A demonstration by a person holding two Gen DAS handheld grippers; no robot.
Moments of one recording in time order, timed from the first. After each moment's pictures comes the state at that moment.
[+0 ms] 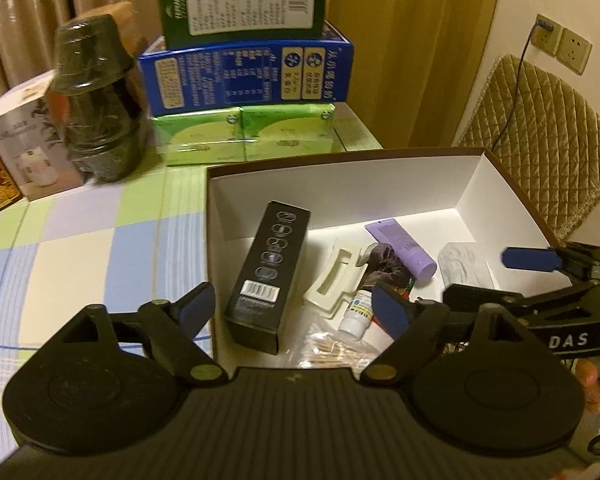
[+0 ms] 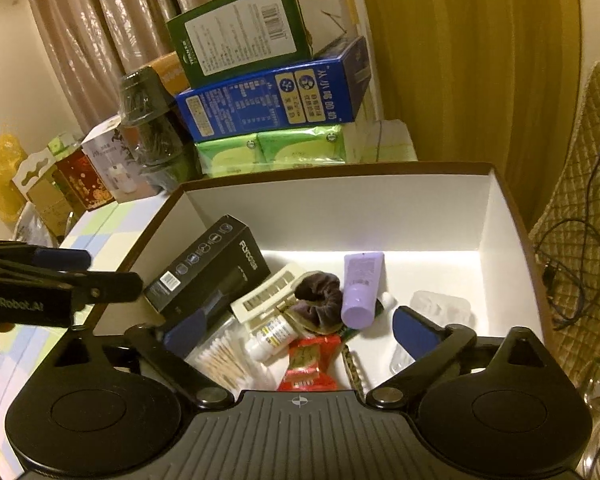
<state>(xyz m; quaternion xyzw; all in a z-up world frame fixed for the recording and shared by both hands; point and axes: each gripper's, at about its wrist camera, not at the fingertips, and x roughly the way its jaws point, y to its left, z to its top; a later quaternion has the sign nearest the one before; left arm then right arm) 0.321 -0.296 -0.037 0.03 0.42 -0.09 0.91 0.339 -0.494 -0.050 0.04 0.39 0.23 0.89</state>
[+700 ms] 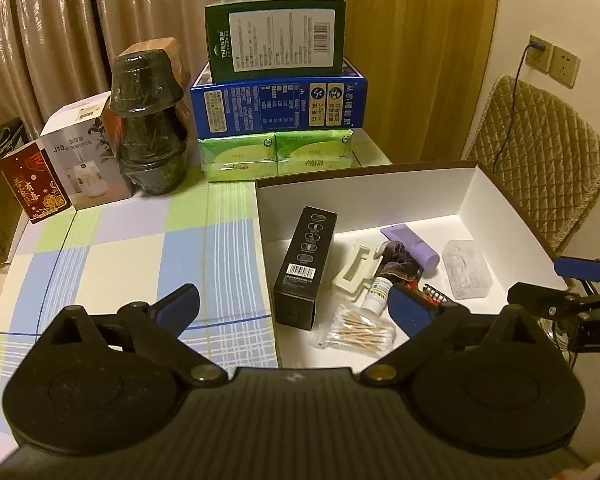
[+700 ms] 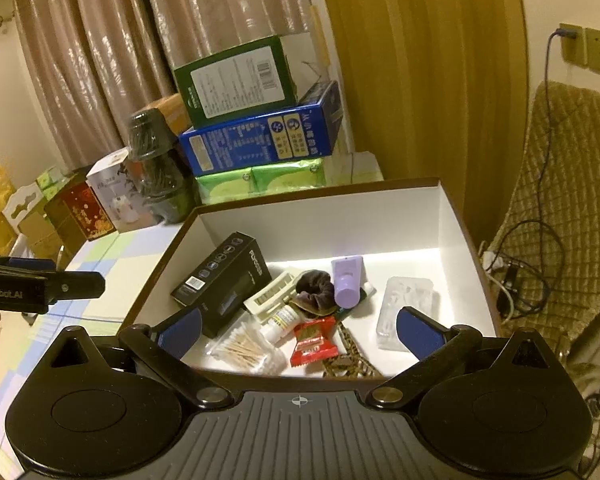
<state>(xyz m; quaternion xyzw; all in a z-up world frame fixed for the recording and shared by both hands) 0.254 -0.263 0.003 0.04 0.38 -0.07 0.92 0.254 -0.502 -0.011 0.06 0.34 0.18 0.92</state>
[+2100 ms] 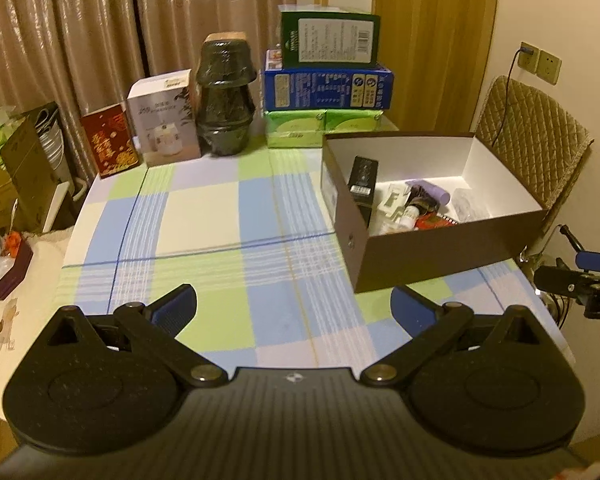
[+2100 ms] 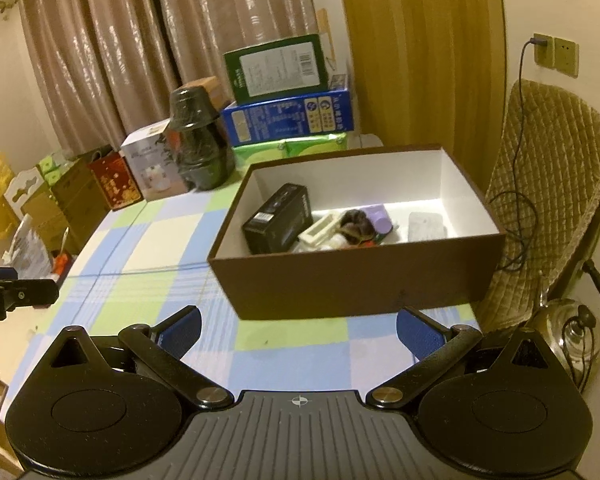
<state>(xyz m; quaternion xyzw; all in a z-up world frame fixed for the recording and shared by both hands) 0.096 -0.151 0.028 0.03 0.37 -0.05 0.93 0.103 -0.431 0.008 0.05 0.35 0.15 0.93</state>
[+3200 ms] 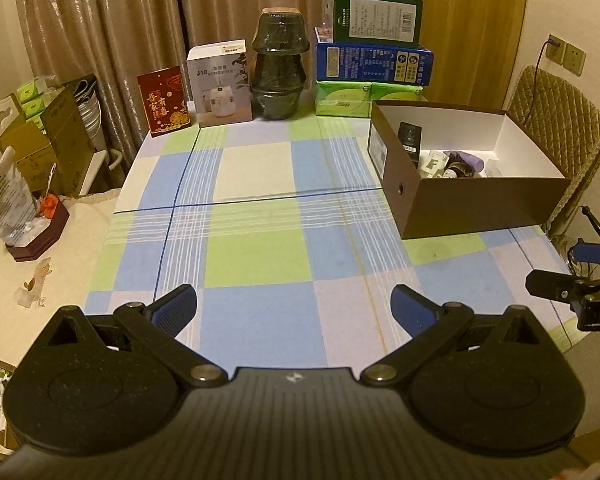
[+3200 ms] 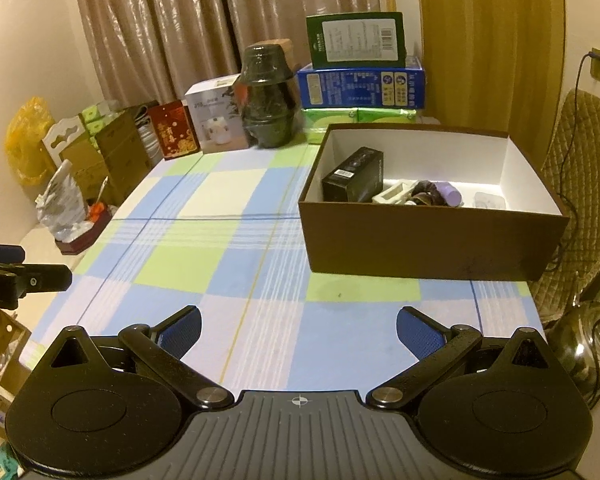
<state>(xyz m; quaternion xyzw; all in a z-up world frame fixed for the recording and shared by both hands) 0.030 -0.097 0.015 0.02 0.39 -0.01 0.92 0.054 -0.361 -0.011 0.00 0.37 0.20 0.91</state>
